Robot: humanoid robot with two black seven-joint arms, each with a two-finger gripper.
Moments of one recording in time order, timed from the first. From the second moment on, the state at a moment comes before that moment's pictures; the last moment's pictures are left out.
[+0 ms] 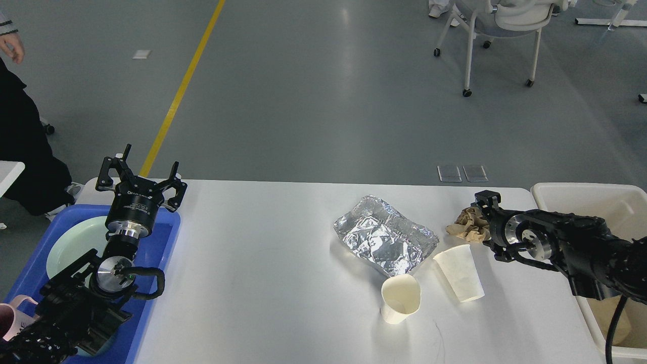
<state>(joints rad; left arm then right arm) -0.58 0.21 -0.91 -0.47 -0.19 -0.57 -0.42 0.99 -0.26 -0.70 0.44 0.54 0.10 -0.06</state>
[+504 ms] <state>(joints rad) -0.58 0.21 -0.91 -0.47 -0.19 -0.57 -0.42 0.97 -0.24 -0.70 0.43 0.54 0.10 -0.06</state>
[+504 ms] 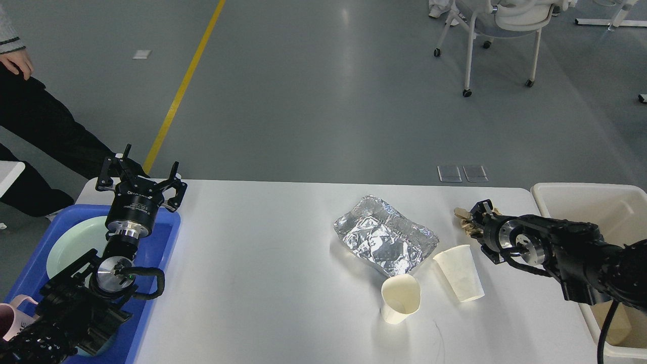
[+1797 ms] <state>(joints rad) -0.58 0.21 -0.91 -0.47 -0.19 -0.57 -0.42 2.14 -0.66 -1.10 1.54 -0.26 0.56 -0.05</state>
